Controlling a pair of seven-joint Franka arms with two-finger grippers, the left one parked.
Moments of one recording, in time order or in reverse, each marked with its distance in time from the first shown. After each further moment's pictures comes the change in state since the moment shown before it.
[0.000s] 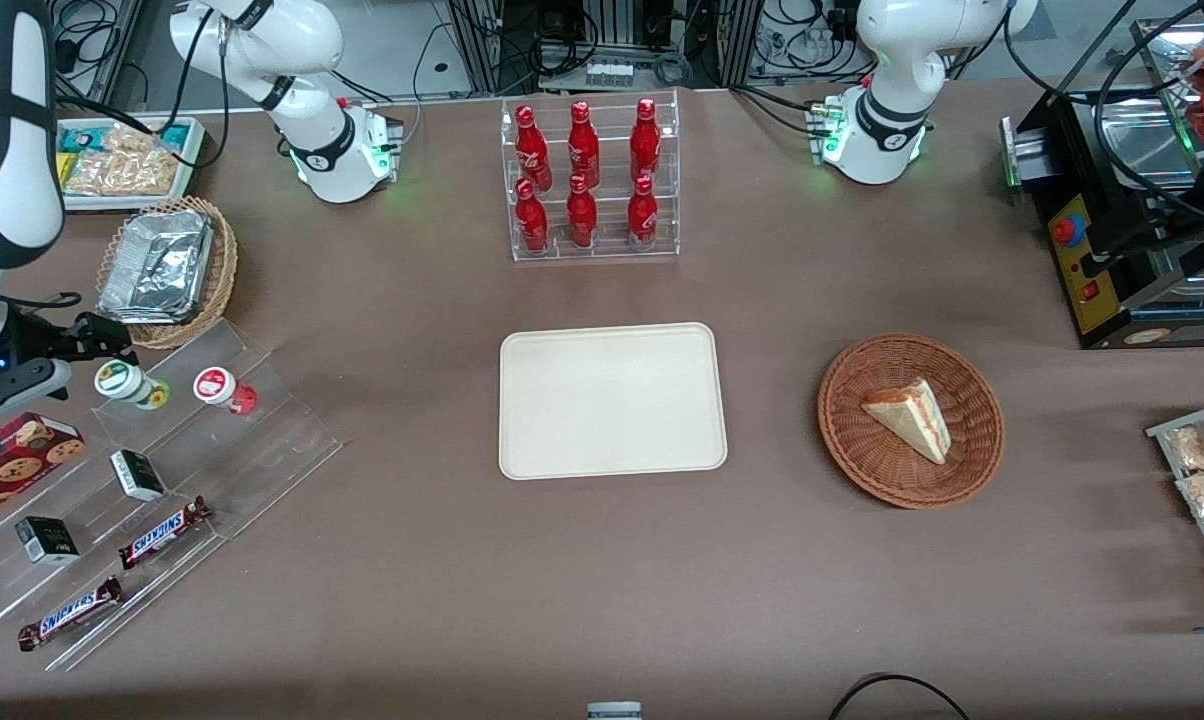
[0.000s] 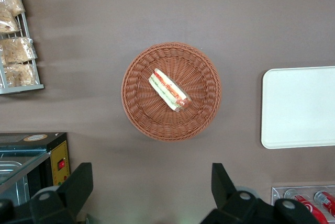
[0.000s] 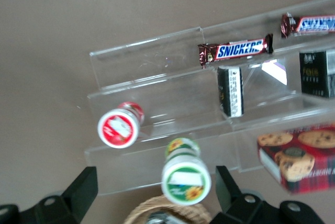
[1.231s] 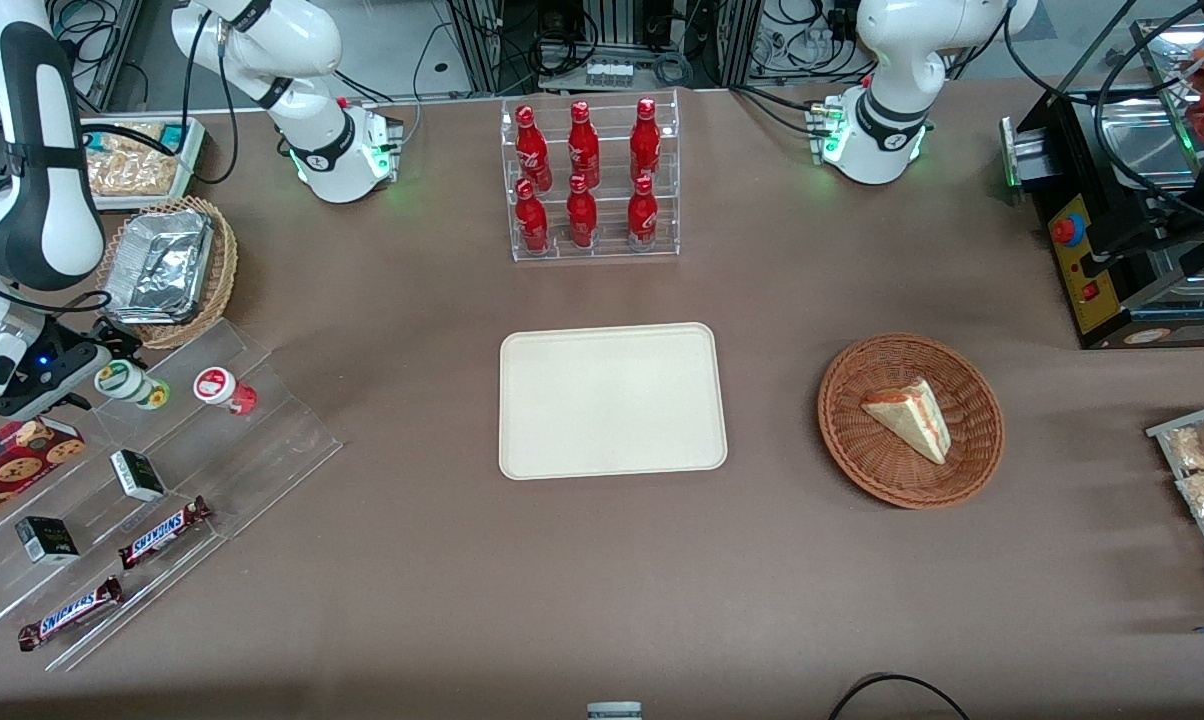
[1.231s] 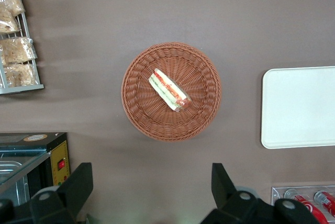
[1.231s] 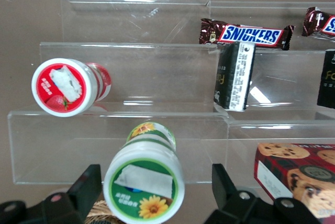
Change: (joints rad) arm -0.086 0.003 -0.004 -0.227 0.006 0.284 -0.270
